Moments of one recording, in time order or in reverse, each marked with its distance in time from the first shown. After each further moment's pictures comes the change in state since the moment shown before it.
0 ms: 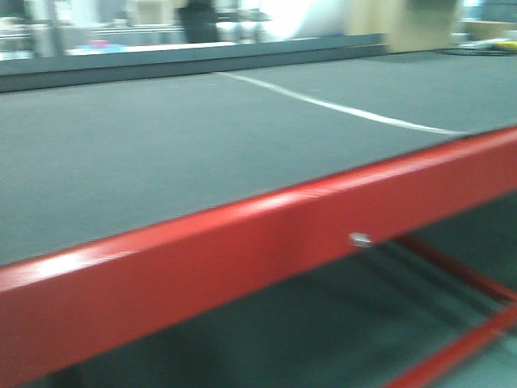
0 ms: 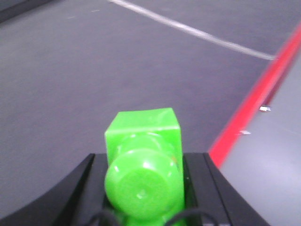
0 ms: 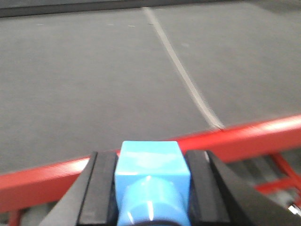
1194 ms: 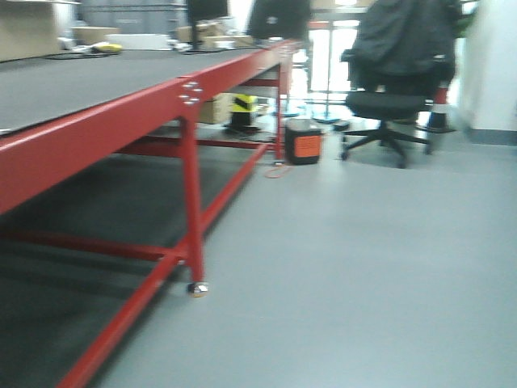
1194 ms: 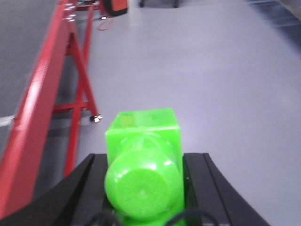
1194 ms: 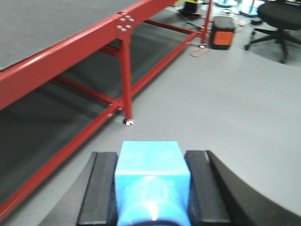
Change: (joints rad) left arm 0.000 0.000 0.000 0.000 0.000 0.000; right arm 0.000 0.000 0.000 0.000 0.000 0.000
